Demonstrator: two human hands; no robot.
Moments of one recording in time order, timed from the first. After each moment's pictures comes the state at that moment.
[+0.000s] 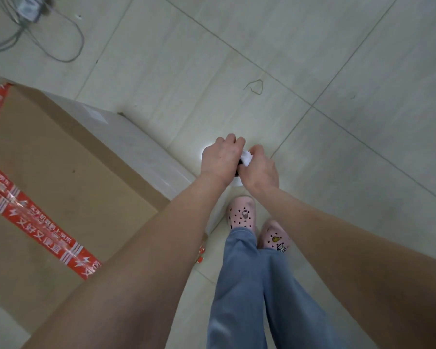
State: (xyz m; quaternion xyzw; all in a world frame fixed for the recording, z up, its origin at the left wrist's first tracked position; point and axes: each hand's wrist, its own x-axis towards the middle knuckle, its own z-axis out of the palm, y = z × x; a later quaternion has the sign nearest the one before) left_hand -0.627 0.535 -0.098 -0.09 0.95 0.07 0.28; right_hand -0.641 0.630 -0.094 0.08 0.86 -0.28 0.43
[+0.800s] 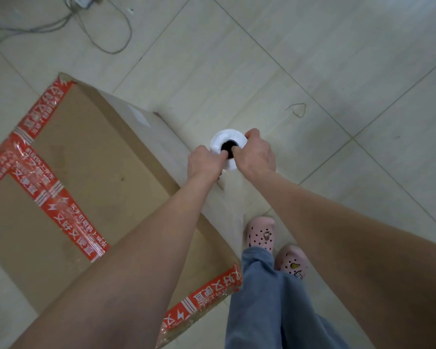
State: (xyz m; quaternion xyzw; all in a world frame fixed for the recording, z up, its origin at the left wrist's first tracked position) left_hand -0.615 0.403 -0.114 -0.59 0.68 0.39 0.20; right_hand -0.680 0.486 -0.093 0.01 0.87 -0.25 0.43
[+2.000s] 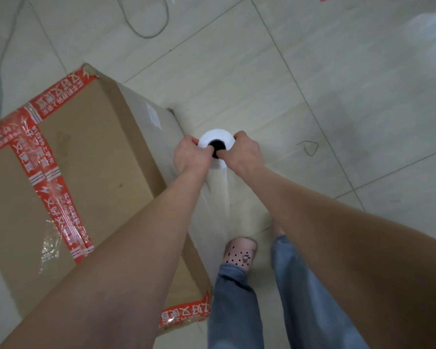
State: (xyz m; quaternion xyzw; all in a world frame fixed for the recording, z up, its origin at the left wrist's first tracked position) left_hand -0.655 0.347 -0.108 -0.70 0.62 0.34 0.08; right_hand -0.738 0.414 -0.099 -0.12 0.82 -0.22 0.52
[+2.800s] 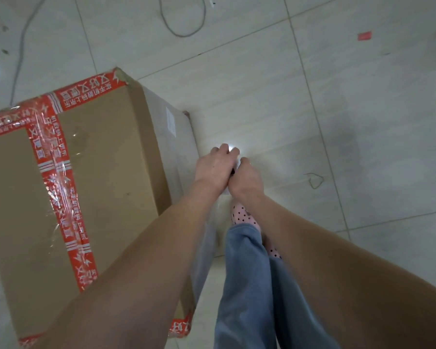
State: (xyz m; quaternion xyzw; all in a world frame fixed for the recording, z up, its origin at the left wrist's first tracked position) left_hand -0.682 0.330 -0.102 -0.39 0.87 0.16 0.26; right_hand -0.741 0.388 -0.102 -0.19 0.80 -0.14 0.55
